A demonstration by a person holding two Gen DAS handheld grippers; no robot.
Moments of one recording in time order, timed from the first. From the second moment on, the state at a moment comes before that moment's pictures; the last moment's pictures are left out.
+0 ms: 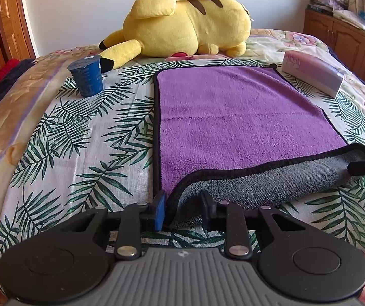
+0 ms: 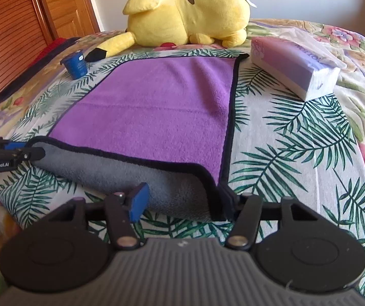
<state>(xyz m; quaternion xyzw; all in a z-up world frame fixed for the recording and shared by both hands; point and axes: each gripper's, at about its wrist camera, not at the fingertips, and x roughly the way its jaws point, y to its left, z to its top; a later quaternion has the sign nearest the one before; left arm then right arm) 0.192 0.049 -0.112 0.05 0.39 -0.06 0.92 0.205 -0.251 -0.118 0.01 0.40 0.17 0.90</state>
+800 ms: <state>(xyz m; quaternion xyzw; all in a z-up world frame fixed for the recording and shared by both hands) 0.181 0.044 -0.081 0.05 0.33 -0.07 0.94 0.201 -0.250 -0.111 -0.02 0.37 0.18 0.91</state>
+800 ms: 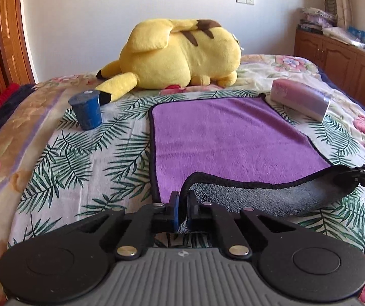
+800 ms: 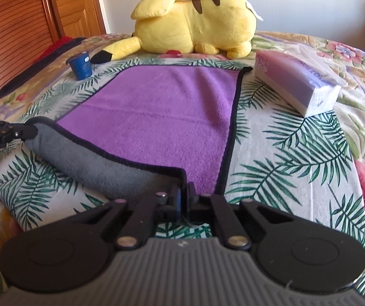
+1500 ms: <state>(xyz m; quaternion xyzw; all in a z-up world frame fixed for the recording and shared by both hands) 0.174 0.045 -0.057 0.03 0.28 -0.08 0.96 0.198 -0.261 -0.083 0.00 0.30 0.17 0.94</state>
